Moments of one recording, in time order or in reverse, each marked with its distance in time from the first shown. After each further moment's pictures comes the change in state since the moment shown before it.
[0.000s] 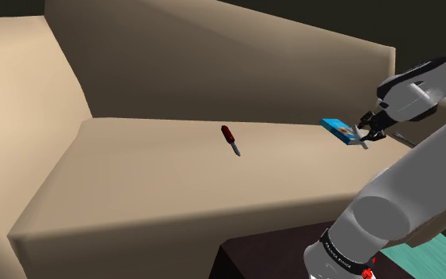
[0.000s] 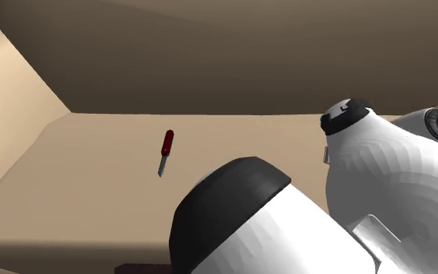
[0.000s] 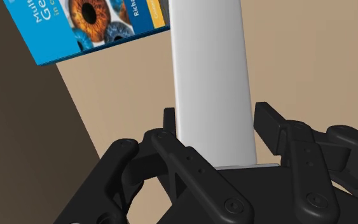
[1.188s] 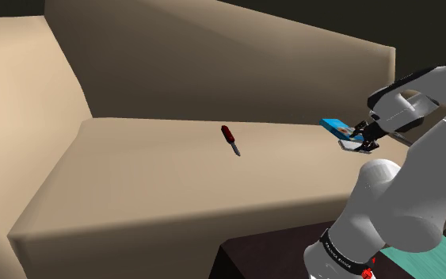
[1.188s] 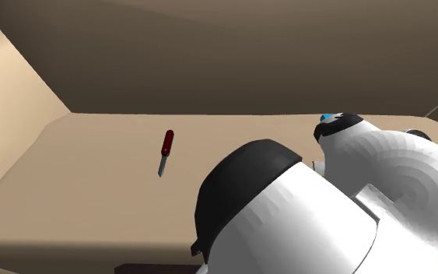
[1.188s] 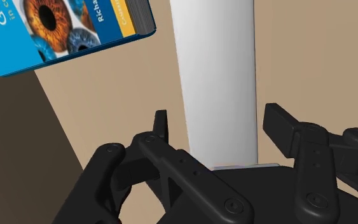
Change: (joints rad) arm 0.485 0.030 -0.484 -0.044 0.111 0.122 -0.116
